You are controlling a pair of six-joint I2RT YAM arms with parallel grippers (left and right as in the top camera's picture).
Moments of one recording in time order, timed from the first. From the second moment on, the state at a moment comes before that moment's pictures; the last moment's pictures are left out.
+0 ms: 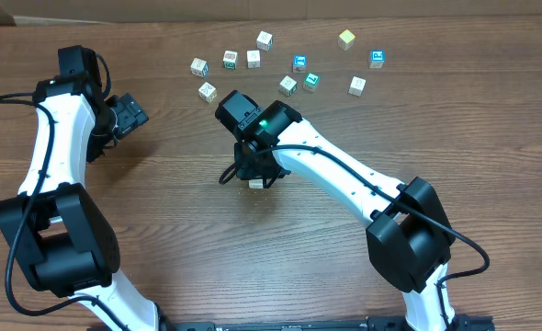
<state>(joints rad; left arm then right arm) 0.22 1.92 1.56 -0.98 -0.04 -0.49 0.77 2.09 1.80 -1.10 -0.01 0.70</state>
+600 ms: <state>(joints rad) 0.22 1.92 1.56 -0.98 -0.04 -0.49 0.78 2.09 1.80 -1.11 0.00 0.69</state>
